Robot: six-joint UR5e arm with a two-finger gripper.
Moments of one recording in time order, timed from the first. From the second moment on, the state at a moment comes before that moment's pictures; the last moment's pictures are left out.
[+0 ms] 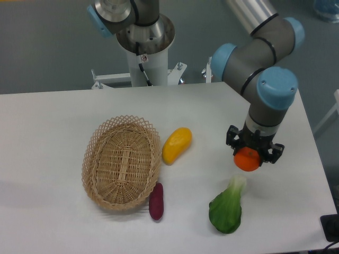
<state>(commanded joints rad) 2.65 -2.03 -1.42 -1.18 1.53 1.19</state>
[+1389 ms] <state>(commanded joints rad) 2.68 -2.04 -1.41 -1.16 1.53 1.36</state>
